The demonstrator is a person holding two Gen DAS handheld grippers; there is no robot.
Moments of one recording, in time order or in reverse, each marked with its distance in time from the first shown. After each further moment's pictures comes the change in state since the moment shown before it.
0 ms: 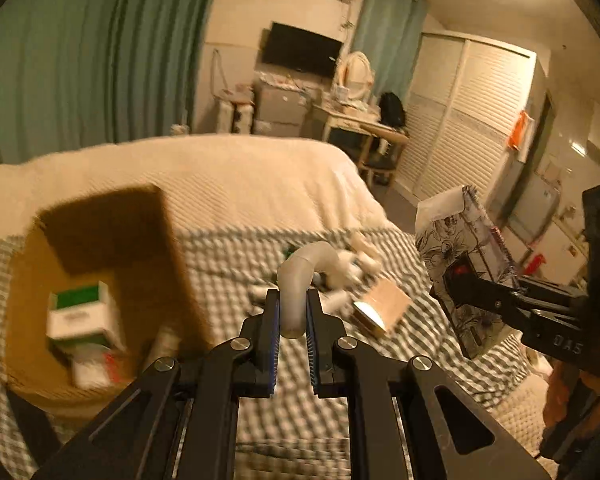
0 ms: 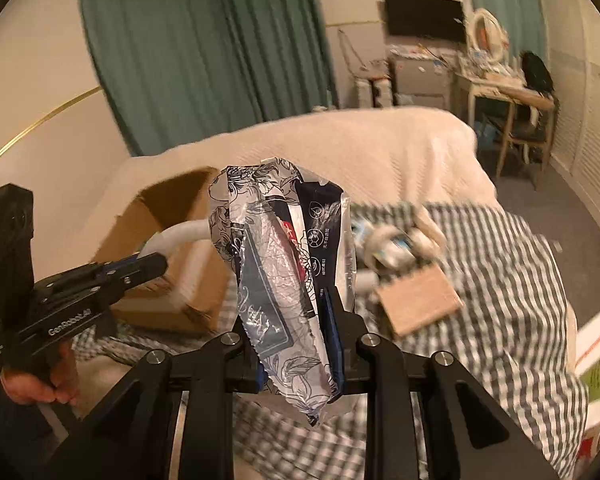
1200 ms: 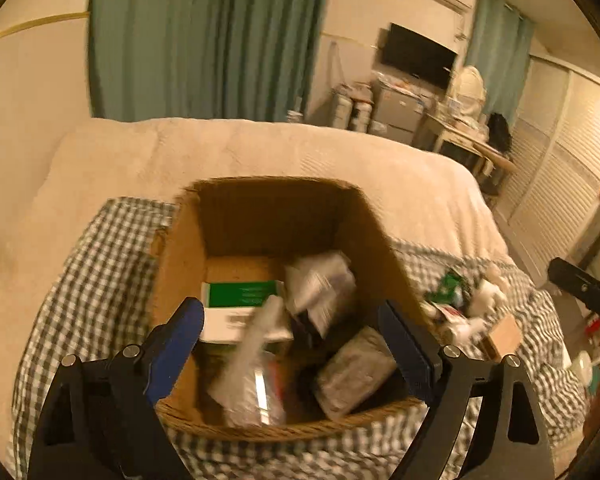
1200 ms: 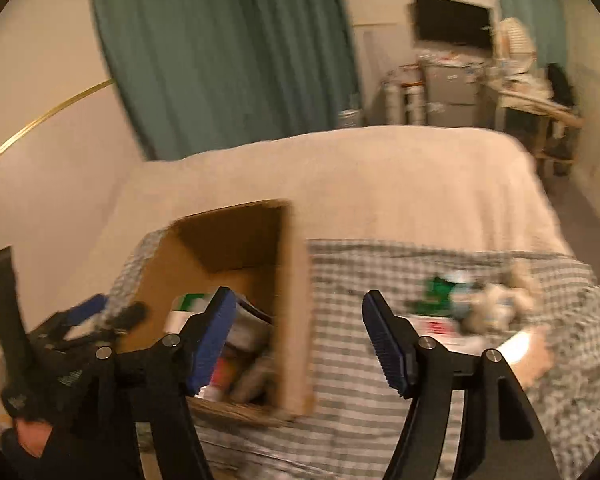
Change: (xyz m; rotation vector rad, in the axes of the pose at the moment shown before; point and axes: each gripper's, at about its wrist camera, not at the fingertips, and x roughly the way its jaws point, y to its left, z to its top) left arm -0.008 0.140 -0.002 -0.179 0.041 0.293; right arm 0.092 0.105 0.063 0.013 -0.009 -0.024
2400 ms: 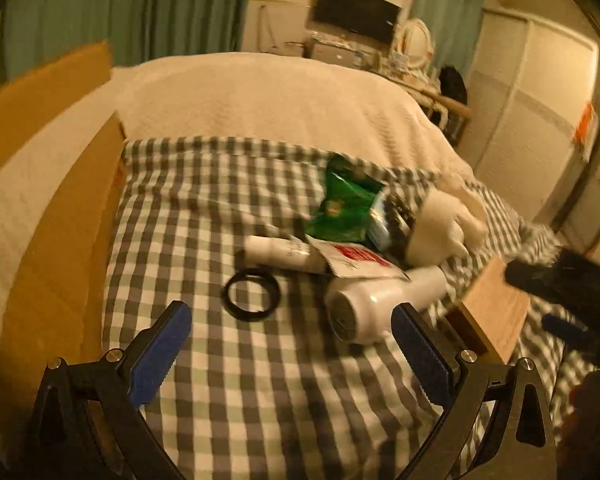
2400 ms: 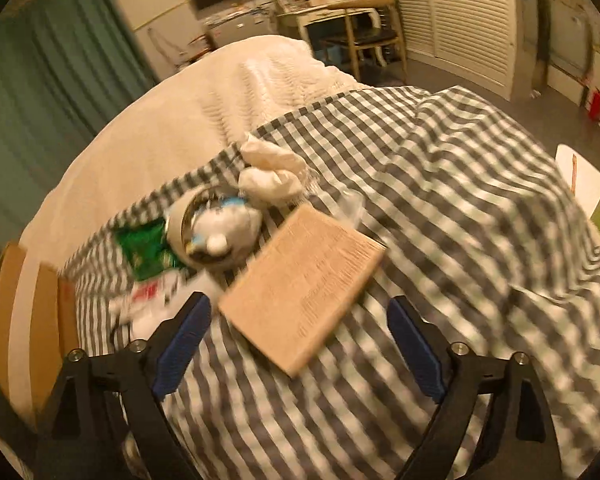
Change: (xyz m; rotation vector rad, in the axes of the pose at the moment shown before) left arm 0.184 -0.186 -0.098 0.065 0.063 -0.141; right arm 0.063 -0.247 -0.112 0.544 0.075 -0.377
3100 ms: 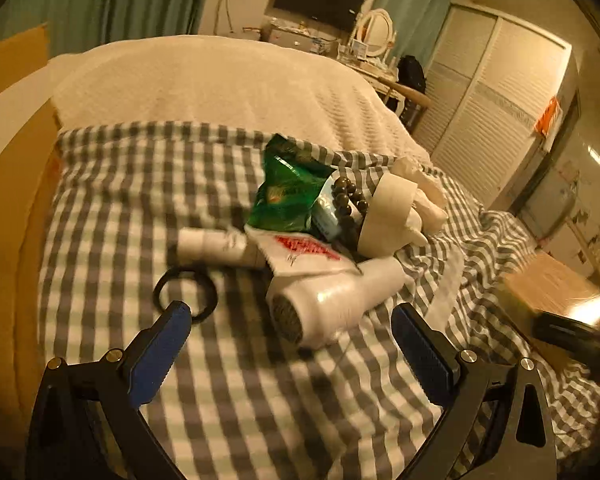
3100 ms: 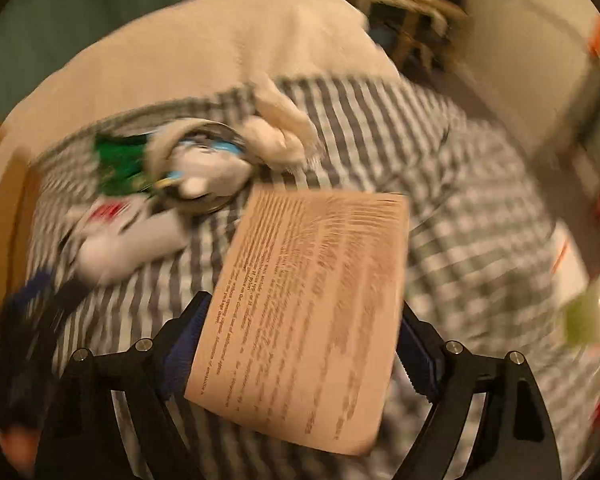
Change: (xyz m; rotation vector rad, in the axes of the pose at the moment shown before) left arm 0.020 -0.020 0.005 0.062 0.064 -0.167; right arm -0.017 -0.007 0.004 -0.436 0.156 -0.093
